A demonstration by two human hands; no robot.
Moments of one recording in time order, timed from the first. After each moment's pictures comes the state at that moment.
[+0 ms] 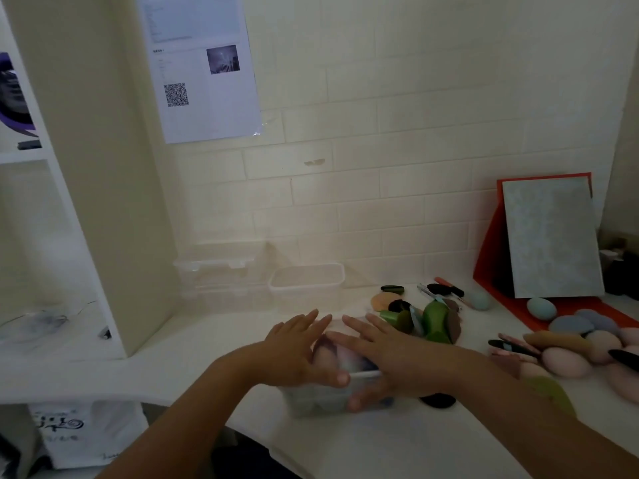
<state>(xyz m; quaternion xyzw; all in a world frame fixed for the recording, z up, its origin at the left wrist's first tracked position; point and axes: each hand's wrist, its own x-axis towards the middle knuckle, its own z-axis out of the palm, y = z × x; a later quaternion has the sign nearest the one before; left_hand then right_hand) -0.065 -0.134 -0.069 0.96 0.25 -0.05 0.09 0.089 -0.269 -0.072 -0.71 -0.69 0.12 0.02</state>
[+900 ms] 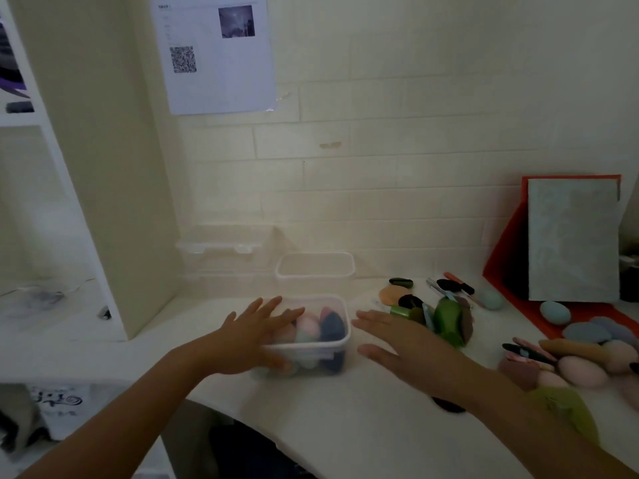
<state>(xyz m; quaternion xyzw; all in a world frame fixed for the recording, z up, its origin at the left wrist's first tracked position) -0.113 -0.073 -0.070 0.96 0.26 -0.03 0.08 0.085 -0.256 -0.083 -0.75 -0.65 0.04 0.16</state>
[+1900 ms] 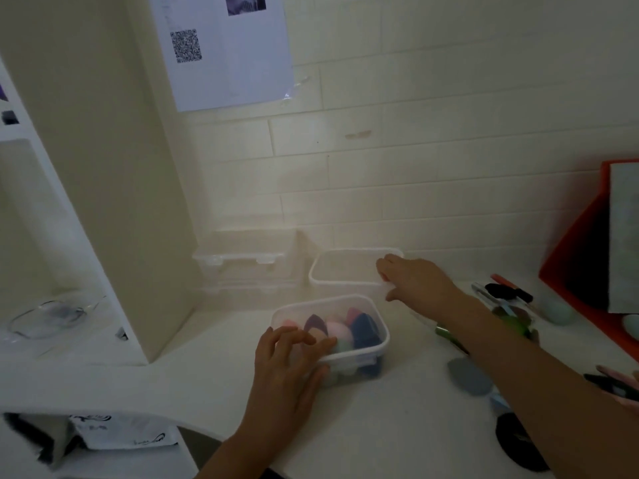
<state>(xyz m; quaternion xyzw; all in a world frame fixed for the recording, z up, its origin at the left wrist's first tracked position) -0.103 -0.062 -0.140 0.89 0.17 0.41 0.03 0.147 -0.122 -0.048 -0.76 -0.64 -0.14 0.04</state>
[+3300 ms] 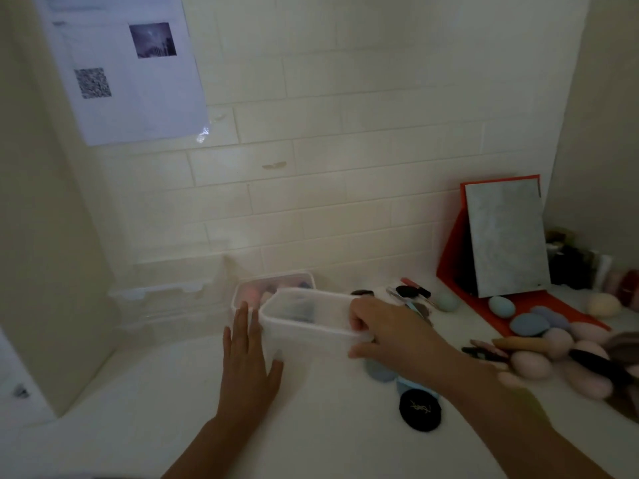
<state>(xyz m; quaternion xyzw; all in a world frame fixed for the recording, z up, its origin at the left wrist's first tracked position) -0.037 -0.055 -0.144 0.89 0.23 0.39 0.04 0.104 -0.259 -0.036 -0.78 -0.58 -0.02 0.21</state>
